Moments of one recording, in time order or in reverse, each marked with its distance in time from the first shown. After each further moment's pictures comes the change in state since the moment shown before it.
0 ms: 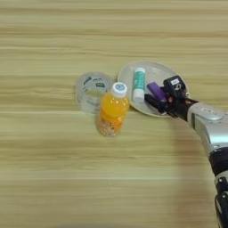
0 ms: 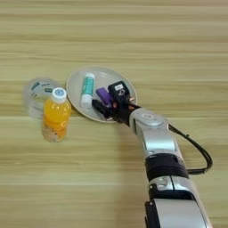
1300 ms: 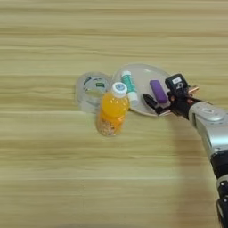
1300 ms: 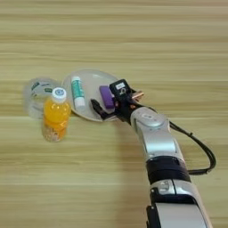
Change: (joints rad) arm 0.026 -0.005 0.003 -0.057 -0.051 -0.029 -0.071
